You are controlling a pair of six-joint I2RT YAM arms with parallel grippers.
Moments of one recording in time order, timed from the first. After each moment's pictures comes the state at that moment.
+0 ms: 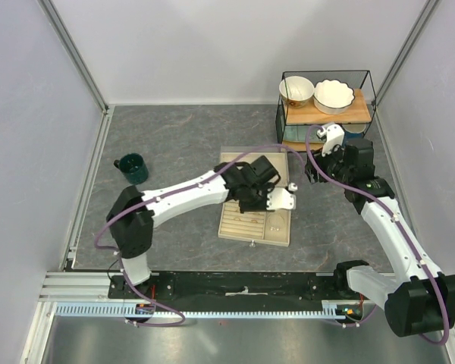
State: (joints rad) left arm -1.03 1.83 1.51 -0.80 0.10 0.69; right arm 0.13 1.06 0.87 -0.32 -0.29 -0.14
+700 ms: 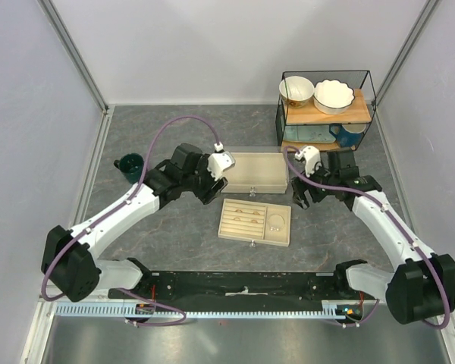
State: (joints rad) left arm -0.64 1.30 1.01 -0.47 0.20 0.36; right arm 0.18 1.15 0.84 -0.56 -0.41 -0.32
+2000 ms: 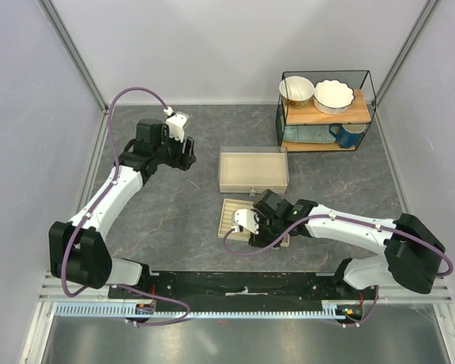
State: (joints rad) left arm -0.25 1.37 1.09 -0.35 0.25 0.14; right arm 0.95 1.34 0.77 -0.55 -0.15 -0.52
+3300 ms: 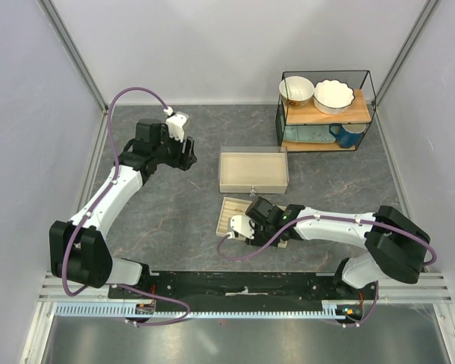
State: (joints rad) left arm -0.24 1.38 1.09 -0.34 0.30 0.14; right arm 1.00 1.46 0.74 -0.45 -0.06 -0.50
